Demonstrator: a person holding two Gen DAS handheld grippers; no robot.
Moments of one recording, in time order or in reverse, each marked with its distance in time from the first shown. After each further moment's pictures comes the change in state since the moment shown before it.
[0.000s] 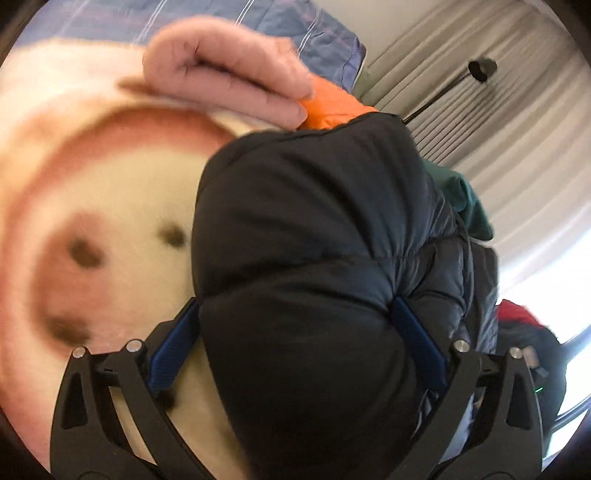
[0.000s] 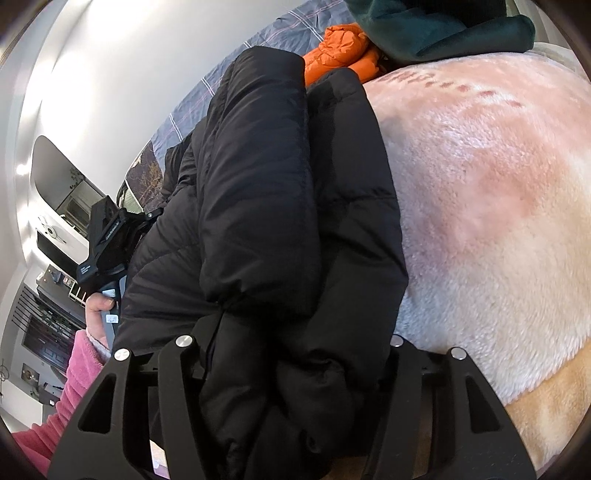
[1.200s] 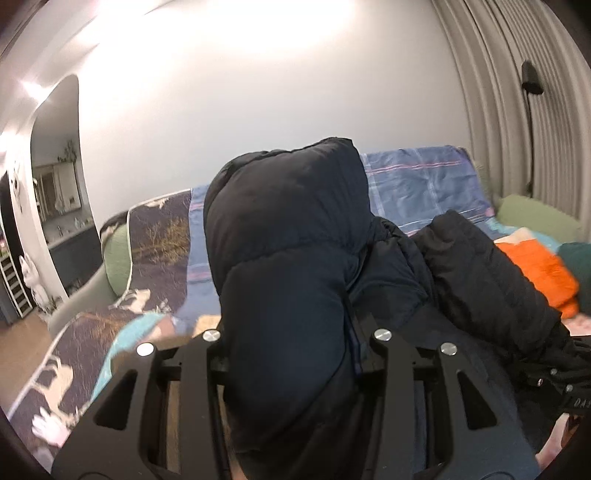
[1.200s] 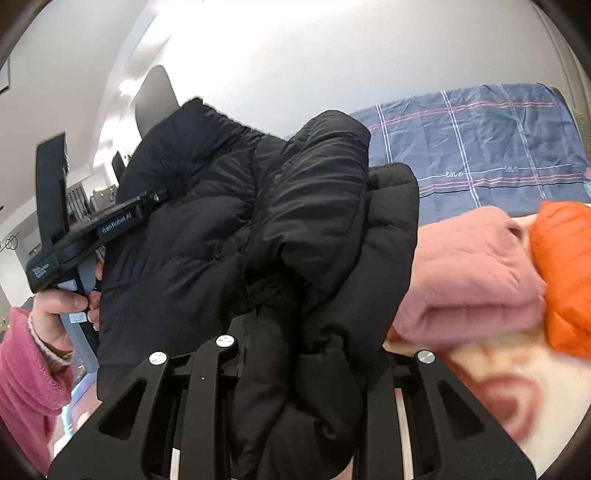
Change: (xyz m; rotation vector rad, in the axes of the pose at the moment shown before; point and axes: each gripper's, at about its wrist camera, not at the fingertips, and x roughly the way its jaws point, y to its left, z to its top) left arm -0.210 -0.013 0.198 0.485 -0.587 0.823; right arm 0.191 0.322 0.166 -0.497 -0.099 0.254
